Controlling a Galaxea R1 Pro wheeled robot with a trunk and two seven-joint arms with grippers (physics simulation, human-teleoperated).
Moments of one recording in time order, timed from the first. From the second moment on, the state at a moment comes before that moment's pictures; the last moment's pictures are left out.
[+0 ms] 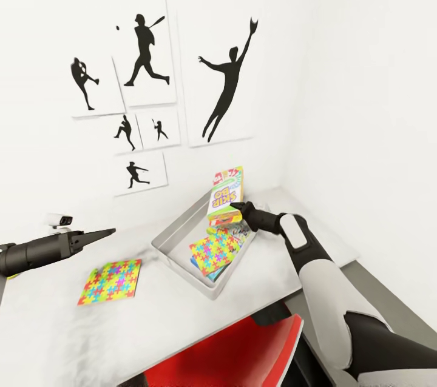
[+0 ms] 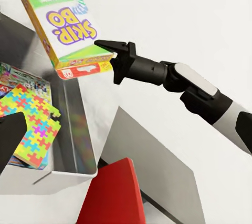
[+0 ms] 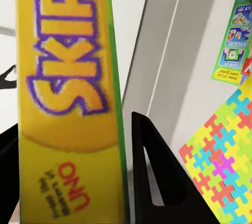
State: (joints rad) left arm -0.51 0.35 0.43 -1.42 0.09 1.02 -1.57; right arm -0.97 0.14 -0.23 -0.62 -0.69 0.74 0.19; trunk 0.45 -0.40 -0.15
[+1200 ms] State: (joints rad) left arm -0.51 0.35 0.44 -1.42 0.09 1.02 -1.57; right arm -1.00 0.17 -0.22 -0.61 -0.81 0.75 -0.02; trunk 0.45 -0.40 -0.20
